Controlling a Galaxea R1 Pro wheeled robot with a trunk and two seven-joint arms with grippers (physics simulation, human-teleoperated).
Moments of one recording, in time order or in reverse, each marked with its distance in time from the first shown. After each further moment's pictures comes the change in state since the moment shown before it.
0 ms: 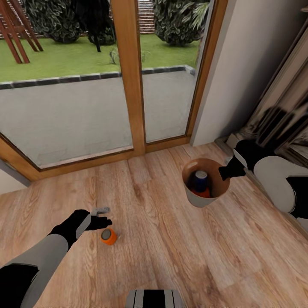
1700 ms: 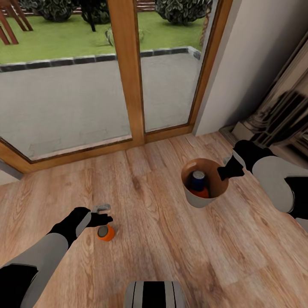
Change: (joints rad) left arm 0.000 0.002 0.002 -0.041 0.001 0.003 0.001; right arm 0.002 0.009 0.002 0.000 0.000 0.000 -0.001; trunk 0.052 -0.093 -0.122
